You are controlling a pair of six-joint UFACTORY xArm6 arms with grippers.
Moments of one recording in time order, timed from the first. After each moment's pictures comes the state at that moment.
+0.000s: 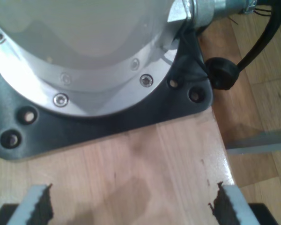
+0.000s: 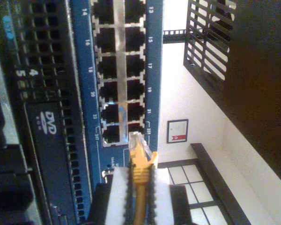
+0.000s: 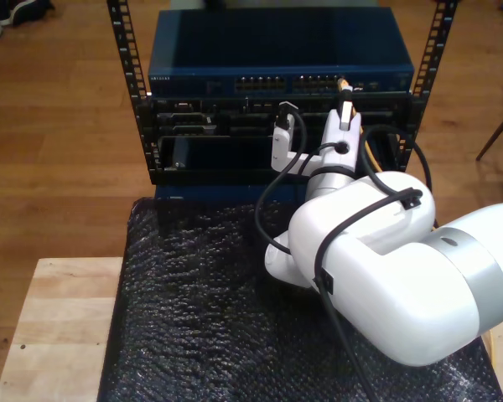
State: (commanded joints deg) left arm 74.9 -29.8 -6.9 7.0 65.5 -186.1; right arm 28.8 48.1 -75.0 40.9 -80.2 -106.3
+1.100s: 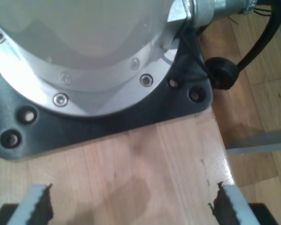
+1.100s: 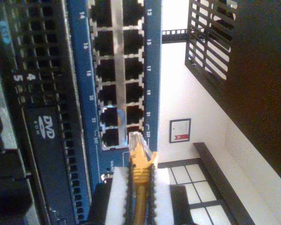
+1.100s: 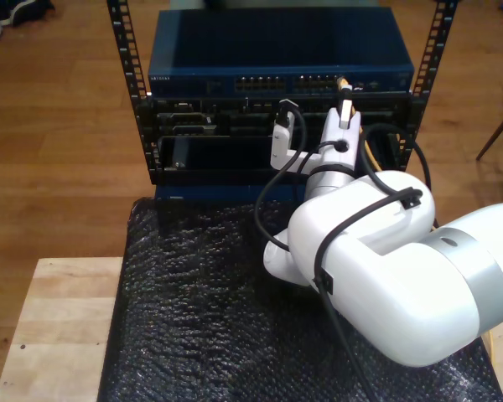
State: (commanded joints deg) left arm 74.9 -29.8 -7.0 7.0 65.5 -186.1; right arm 29.0 48.0 -75.5 41.3 -79.7 -106.0
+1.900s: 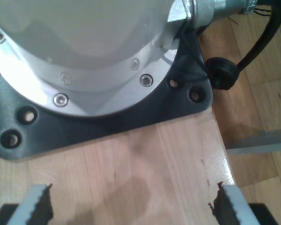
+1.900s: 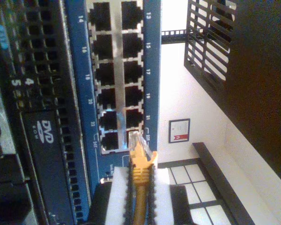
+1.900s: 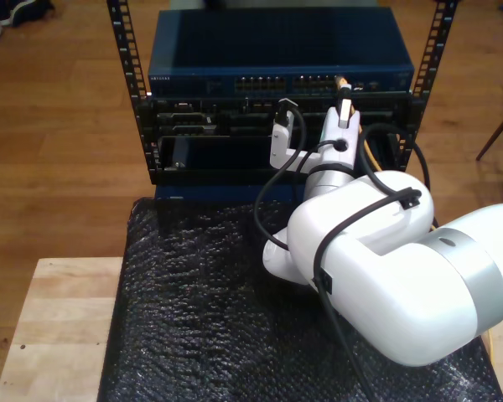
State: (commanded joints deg) left arm 74.9 -29.8 -7.0 7.0 65.5 -186.1; right arm 28.8 48.7 -76.5 41.2 -79.6 -106.0
